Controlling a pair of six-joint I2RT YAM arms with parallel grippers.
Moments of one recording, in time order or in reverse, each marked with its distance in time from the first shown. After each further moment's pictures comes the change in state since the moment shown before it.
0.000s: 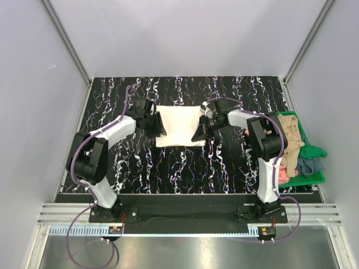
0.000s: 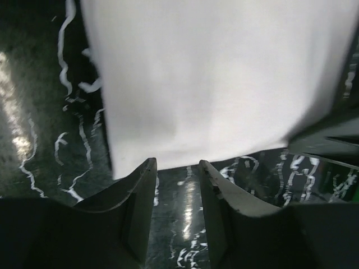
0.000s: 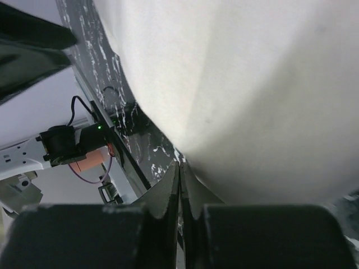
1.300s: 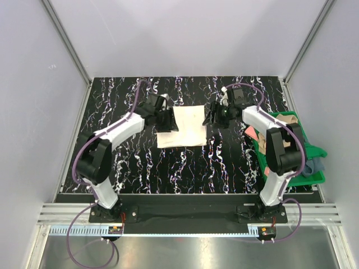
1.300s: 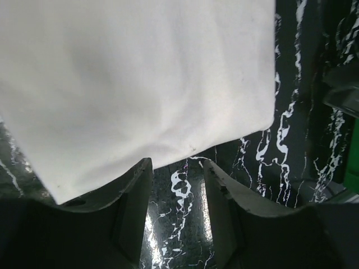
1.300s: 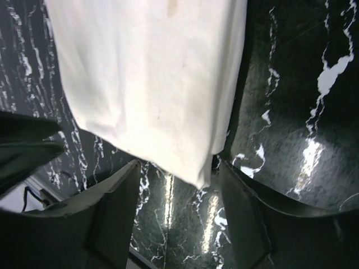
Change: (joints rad) left arm -0.136 0.056 0.148 -0.011 -0.013 0.012; right arm -0.068 -0.304 -0.074 -0.042 0.473 0.058
